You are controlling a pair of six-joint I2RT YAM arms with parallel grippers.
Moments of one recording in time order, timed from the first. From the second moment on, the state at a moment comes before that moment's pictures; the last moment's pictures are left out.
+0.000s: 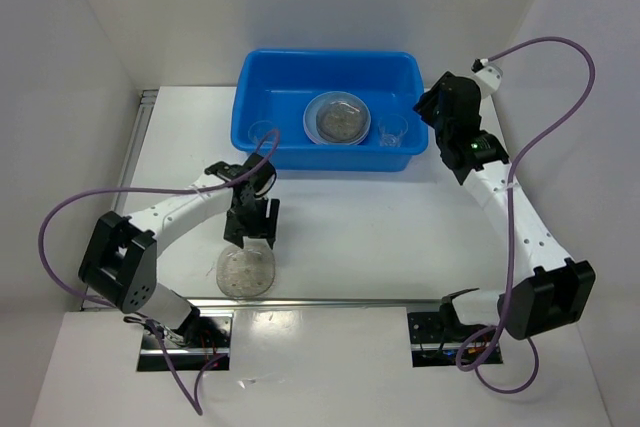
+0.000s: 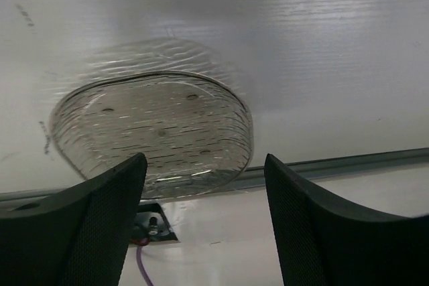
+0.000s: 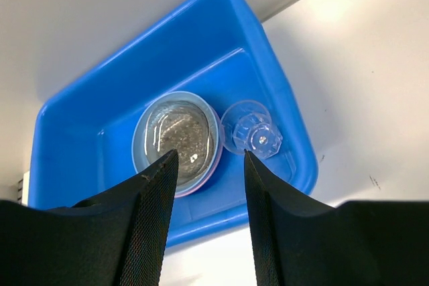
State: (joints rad) left arm -0.52 1.51 1.06 -0.99 0.04 -0.51; right arm 0.24 1.30 1.30 -0.31 0.43 0.65
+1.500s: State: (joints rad) left arm -0.85 1.64 0.98 -1.02 -0.32 -1.01; right arm 0.24 1.15 1.09 -0.32 0.37 0.66
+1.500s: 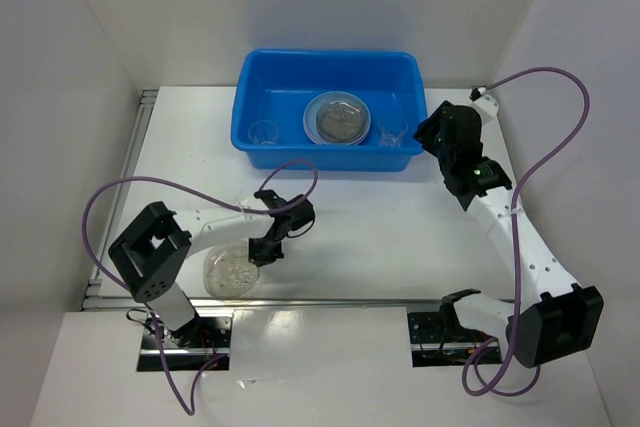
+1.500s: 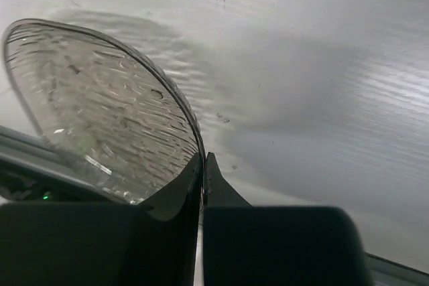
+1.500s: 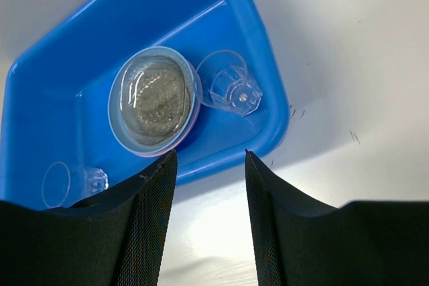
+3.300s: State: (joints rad) left arm -0.61 2.57 2.63 -0.64 -0.25 -0.24; right arm 0.24 1.19 1.09 -0.33 0.24 0.72
